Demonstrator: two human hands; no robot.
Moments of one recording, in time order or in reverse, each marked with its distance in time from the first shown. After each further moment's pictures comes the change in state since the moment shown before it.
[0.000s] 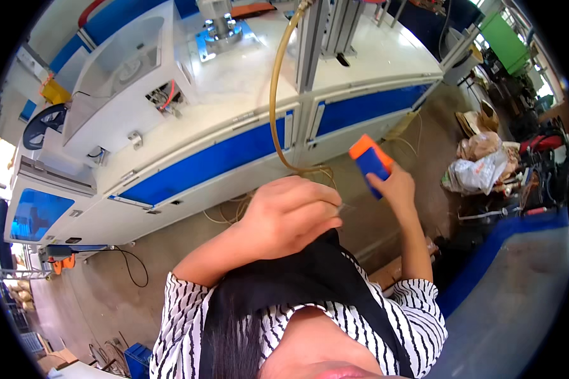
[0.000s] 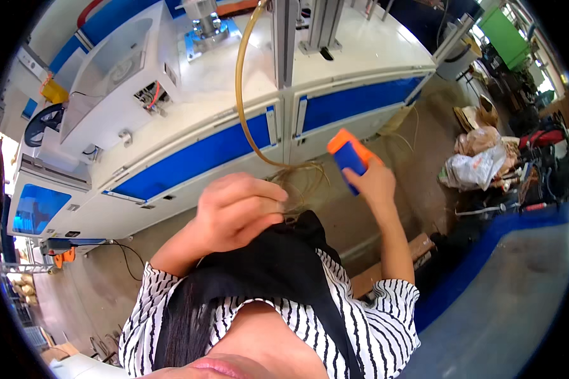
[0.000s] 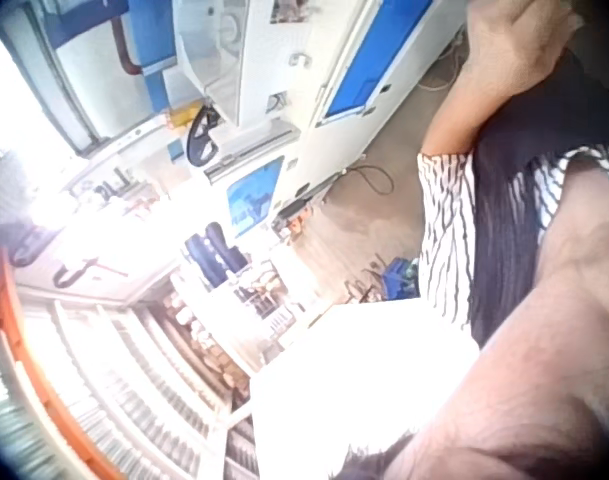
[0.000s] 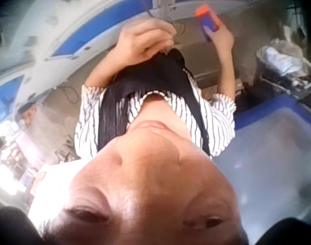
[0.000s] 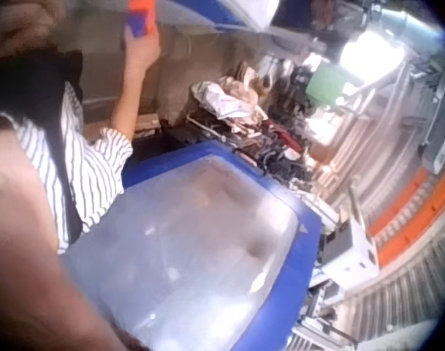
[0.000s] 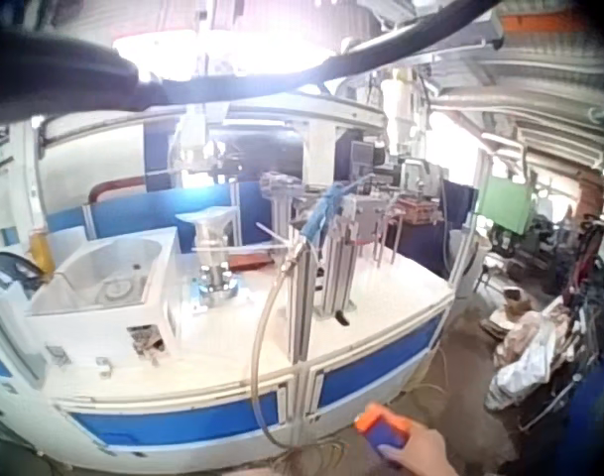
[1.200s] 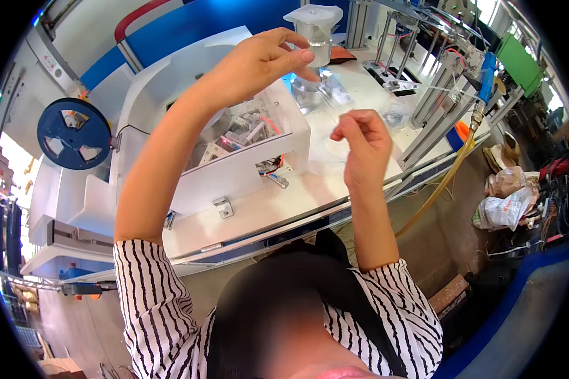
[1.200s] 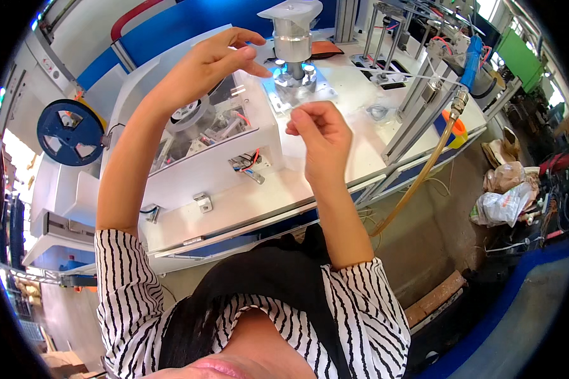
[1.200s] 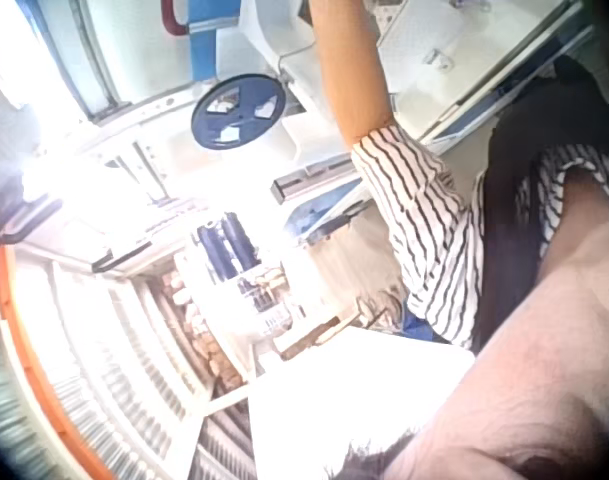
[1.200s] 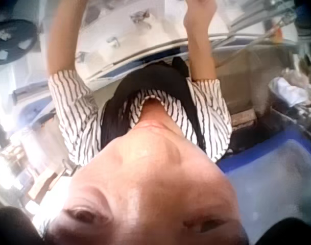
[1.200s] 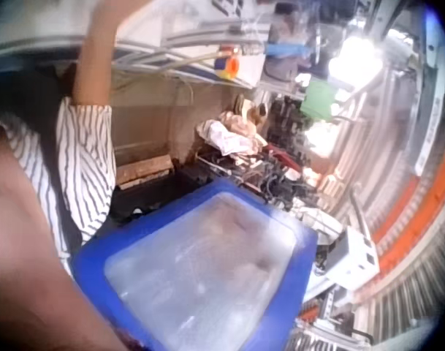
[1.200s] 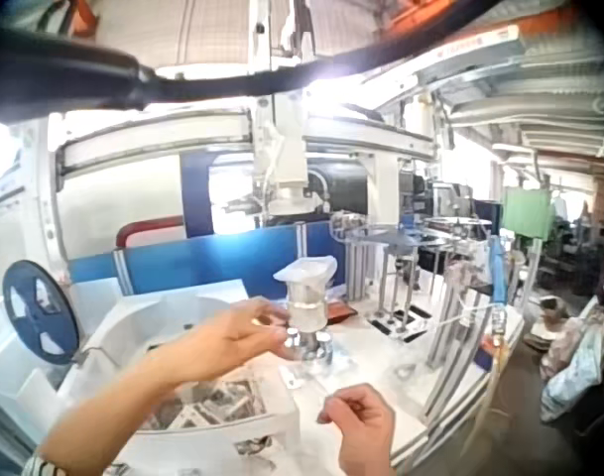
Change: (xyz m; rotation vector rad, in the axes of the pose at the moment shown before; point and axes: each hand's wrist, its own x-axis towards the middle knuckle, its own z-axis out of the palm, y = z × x) left_hand 0.081 -0.258 -0.335 0.117 -0.286 -0.317; right_hand 0.111 -0.448 0.055 1.776 0.177 -0.444
